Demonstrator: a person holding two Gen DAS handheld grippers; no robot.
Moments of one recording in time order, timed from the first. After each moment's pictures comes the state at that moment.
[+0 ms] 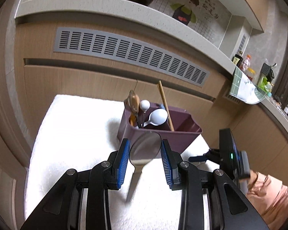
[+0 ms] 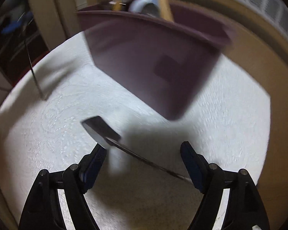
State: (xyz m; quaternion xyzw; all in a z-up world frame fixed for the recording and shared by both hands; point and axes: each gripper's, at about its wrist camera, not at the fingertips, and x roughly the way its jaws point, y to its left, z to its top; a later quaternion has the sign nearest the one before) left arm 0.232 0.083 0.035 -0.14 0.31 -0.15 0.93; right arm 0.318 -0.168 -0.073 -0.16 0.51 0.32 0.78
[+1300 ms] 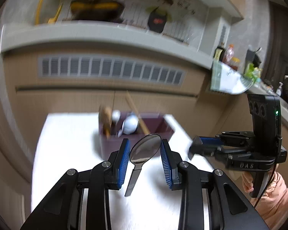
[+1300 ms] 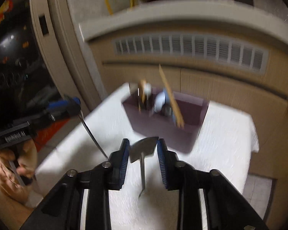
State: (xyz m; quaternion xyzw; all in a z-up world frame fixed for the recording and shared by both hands) left arm 0.202 0.038 0.097 -0.07 0.27 -0.18 0.94; right arm 0.257 -0.181 0.092 -0.03 0.36 0.32 0.88
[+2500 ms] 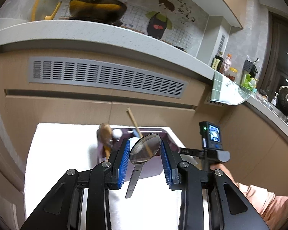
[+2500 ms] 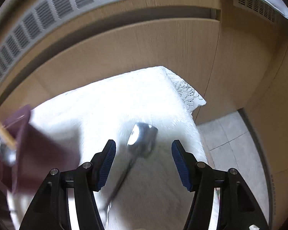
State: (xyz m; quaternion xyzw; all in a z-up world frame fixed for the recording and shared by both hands) left arm 0.250 0.062 0.081 -0.11 0.26 -0.20 0.94; right arm 0.405 -0.264 -0.053 0.09 0.47 -0.05 0.87
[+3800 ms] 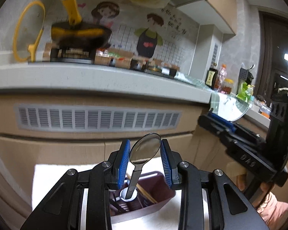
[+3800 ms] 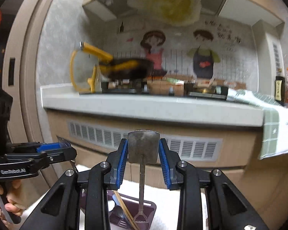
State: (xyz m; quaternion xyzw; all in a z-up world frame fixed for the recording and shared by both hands) left arm 0.316 0.040 0.151 -0.08 0.21 -0.22 0.95; right arm 0.310 -0.159 0.172 -0.04 0.14 0.15 0.98
